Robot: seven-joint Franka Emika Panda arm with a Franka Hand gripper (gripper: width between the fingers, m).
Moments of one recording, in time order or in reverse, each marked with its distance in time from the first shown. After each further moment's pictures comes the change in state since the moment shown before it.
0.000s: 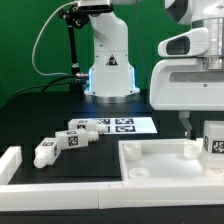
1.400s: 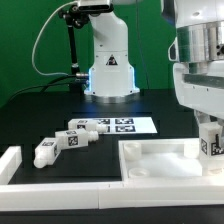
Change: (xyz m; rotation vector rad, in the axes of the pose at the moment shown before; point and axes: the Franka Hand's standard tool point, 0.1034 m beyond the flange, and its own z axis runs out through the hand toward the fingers) arm -0.003 0.007 0.002 0.040 -0.070 0.899
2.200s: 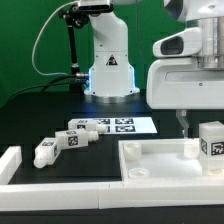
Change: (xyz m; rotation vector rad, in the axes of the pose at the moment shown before) arm 0.006 -0.007 -0.004 -0.037 0.054 -1.184
